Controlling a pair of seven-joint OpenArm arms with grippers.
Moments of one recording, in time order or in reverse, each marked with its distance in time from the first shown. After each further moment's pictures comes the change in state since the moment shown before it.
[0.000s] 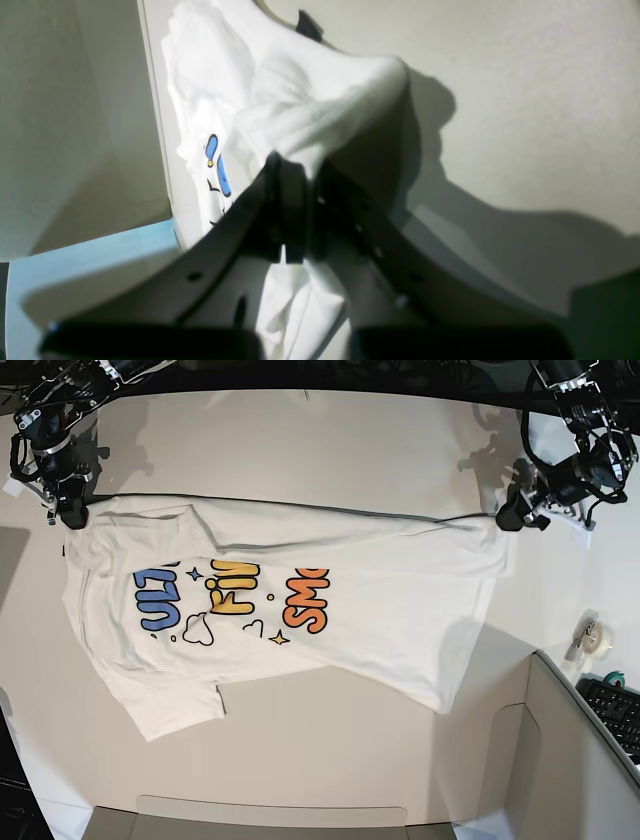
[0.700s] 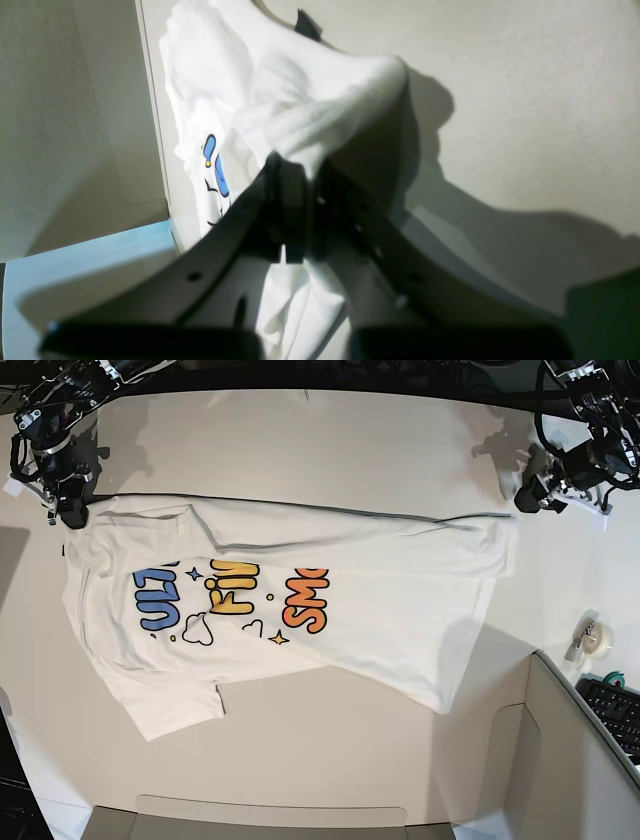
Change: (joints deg) left arm 4.0 -0.6 -5.0 6.1 2.4 0.5 4.0; right arm 0.0 0.0 0.0 0.0 -0.2 0.0 0.1
